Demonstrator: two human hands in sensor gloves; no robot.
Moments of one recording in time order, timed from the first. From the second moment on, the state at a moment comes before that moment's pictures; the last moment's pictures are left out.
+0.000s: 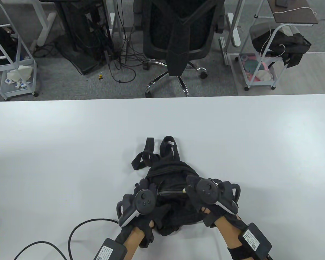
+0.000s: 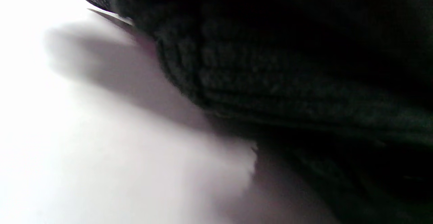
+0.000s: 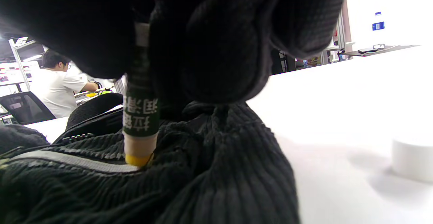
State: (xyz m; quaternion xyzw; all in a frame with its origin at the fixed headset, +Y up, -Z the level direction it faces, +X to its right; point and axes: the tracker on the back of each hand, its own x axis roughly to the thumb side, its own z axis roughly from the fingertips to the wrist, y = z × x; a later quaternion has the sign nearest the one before) left_hand -0.104 -0.773 -0.209 -0.10 -0.10 0.22 0.97; right_hand 0.126 -0.715 -0.234 0.10 -0.06 0.98 0.13
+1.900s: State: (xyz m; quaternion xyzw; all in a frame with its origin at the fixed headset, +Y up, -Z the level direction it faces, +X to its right) left_hand -0.099 -0.773 -0.206 -0.09 -0.10 0.22 0.97; right_hand 0.107 -0.716 -0.234 0.11 -0.04 0.98 0.12
